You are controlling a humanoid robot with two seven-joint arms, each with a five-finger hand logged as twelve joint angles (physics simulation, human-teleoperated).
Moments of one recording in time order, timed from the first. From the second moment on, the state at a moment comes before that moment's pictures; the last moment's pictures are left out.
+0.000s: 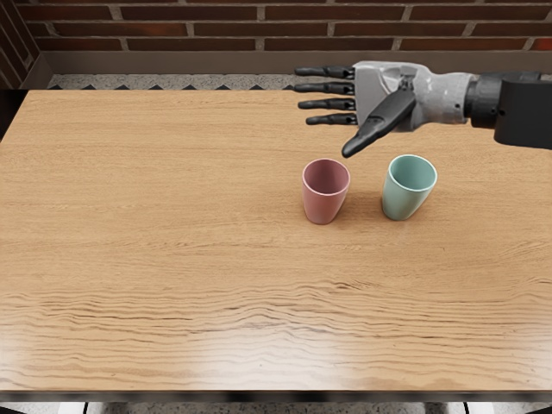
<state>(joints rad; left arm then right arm) -0.02 0.00 0.37 -0.20 0.06 0.13 -0.09 1.23 -0.76 0.31 1.37 0.22 0.39 -0.35</state>
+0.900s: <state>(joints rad) -0.02 0.00 0.37 -0.20 0.06 0.13 -0.09 1.26 -0.57 0.16 1.44 -0.75 0.06 -0.37</state>
